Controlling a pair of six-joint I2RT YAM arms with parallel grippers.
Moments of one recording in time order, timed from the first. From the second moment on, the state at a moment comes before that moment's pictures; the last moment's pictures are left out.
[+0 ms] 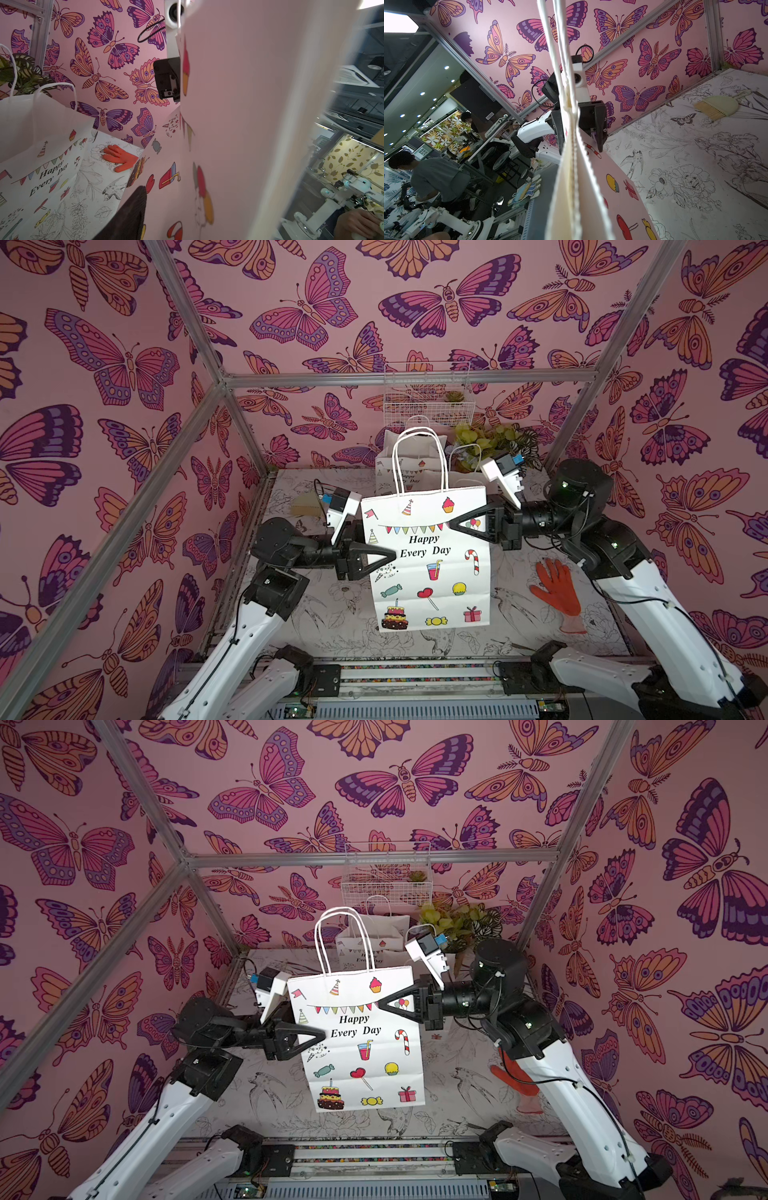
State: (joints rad) left arm -0.41 0.86 0.90 0.25 1.18 -0.72; right arm 0.53 1.12 1.47 -0.47 -1.06 0.50
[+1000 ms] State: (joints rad) left arm -0.40 0.85 0.90 0.18 1.13 -0.67; right arm 0.52 1.05 1.35 -0.45 -1.07 0.51
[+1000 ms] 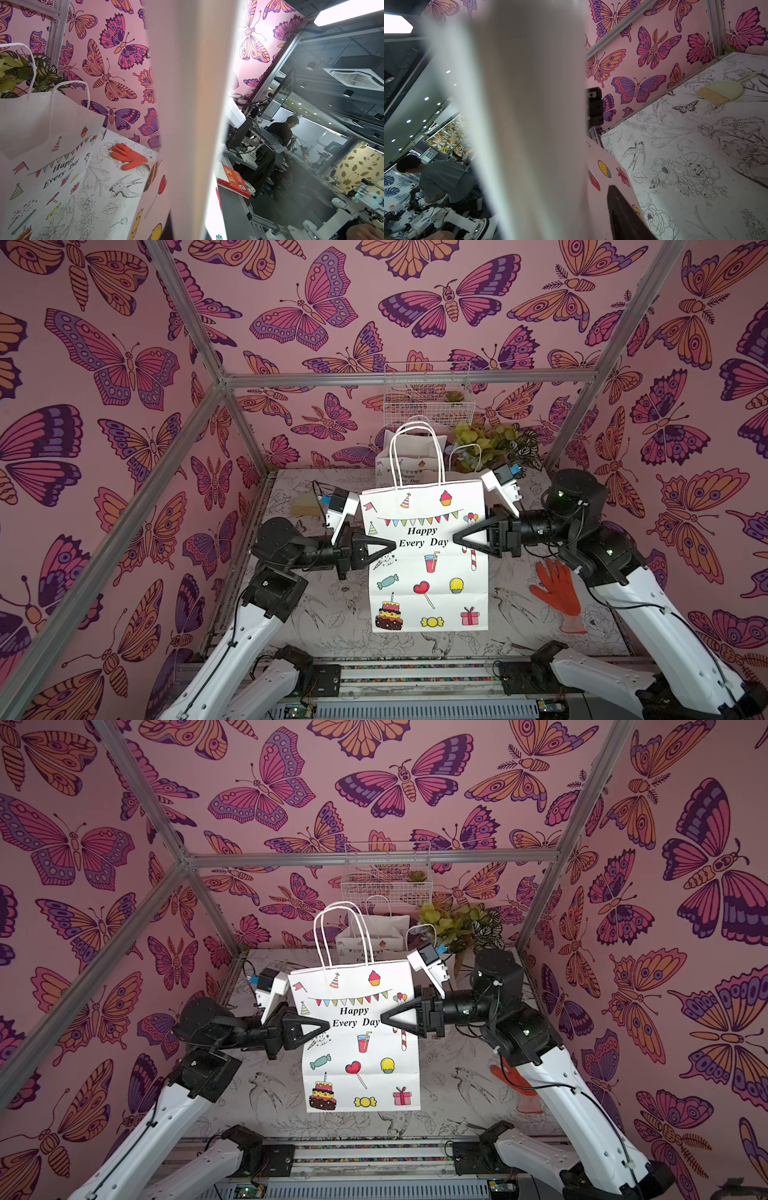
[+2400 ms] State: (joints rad) left arm -0.43 0.85 0.90 0.19 1.20 -0.66; right arm 0.52 1.03 1.44 -0.57 -1.01 0.45
